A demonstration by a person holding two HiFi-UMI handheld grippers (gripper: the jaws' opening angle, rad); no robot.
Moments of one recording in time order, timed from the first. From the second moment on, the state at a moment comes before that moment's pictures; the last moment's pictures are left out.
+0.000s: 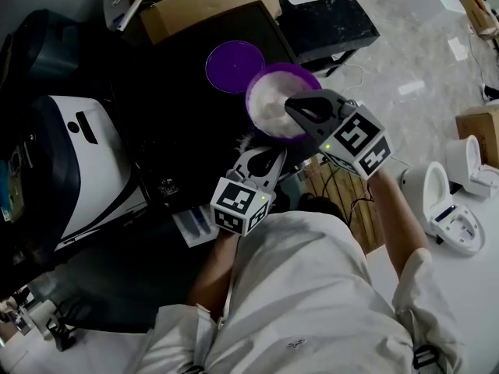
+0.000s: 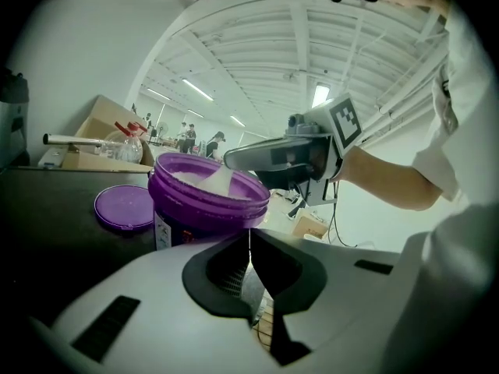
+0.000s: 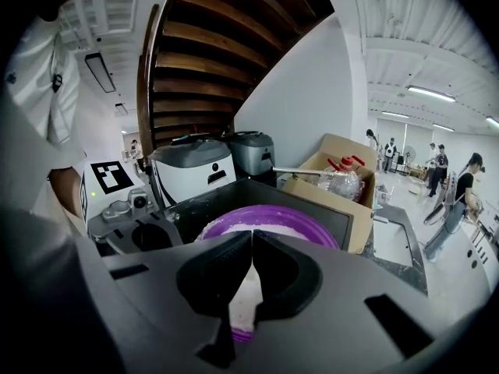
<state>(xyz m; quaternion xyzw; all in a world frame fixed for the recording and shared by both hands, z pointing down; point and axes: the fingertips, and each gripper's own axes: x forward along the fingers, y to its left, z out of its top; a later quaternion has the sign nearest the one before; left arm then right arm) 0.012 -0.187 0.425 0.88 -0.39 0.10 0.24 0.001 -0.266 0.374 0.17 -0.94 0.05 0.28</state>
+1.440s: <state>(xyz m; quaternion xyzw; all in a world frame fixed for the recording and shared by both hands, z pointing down) 0.013 -0.185 0.425 0.88 -0.40 0.10 0.25 0.001 -0.227 0.382 0.11 -0.93 0.13 0.32</state>
